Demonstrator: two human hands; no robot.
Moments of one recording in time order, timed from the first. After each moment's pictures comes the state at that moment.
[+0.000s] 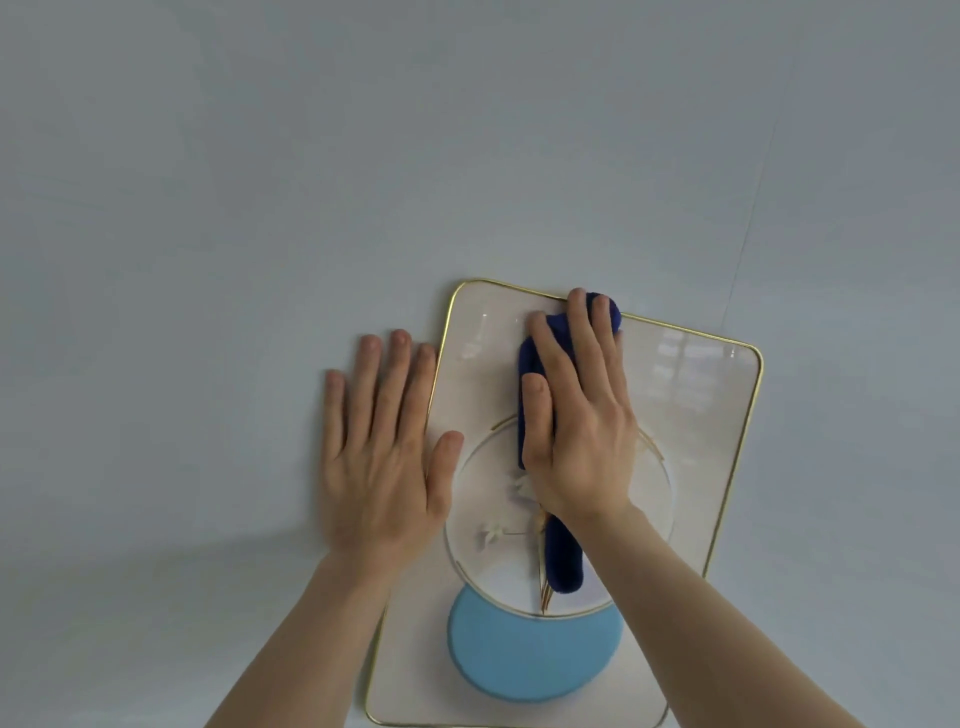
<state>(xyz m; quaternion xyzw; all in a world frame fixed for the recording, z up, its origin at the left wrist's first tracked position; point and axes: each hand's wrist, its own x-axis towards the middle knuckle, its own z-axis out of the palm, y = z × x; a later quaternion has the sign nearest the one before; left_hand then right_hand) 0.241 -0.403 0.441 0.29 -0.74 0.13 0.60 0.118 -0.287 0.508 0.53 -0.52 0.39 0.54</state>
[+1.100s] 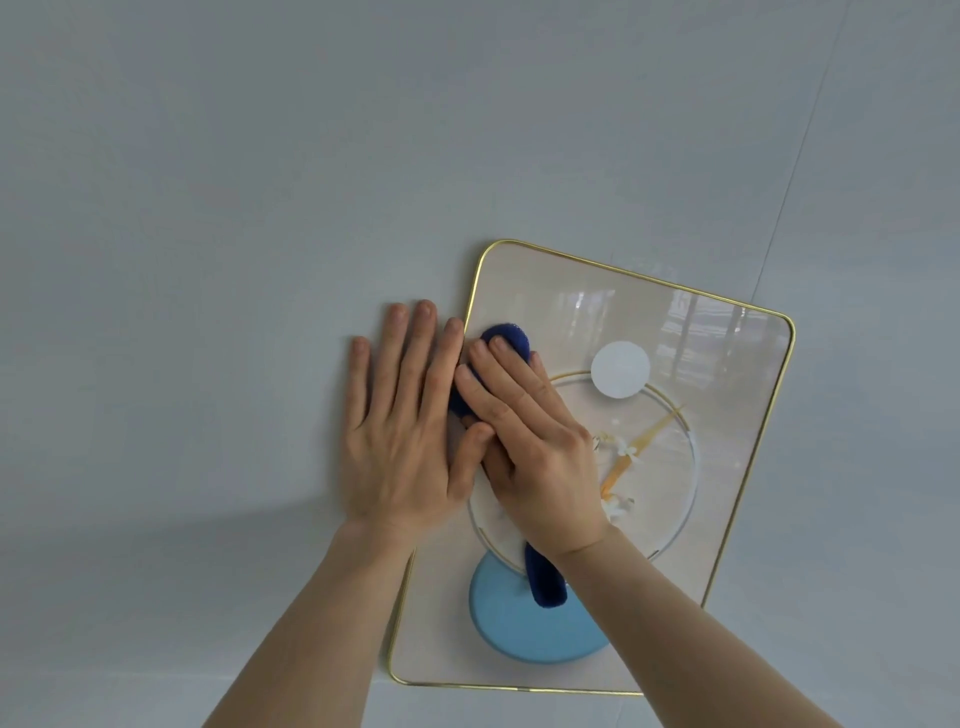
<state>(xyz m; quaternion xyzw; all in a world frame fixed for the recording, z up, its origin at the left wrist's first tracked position) 0.244 -0.406 0.437 0.24 -0.74 0.14 0.61 0.133 -0.314 0.457 0.66 -0.44 0.36 0.49</state>
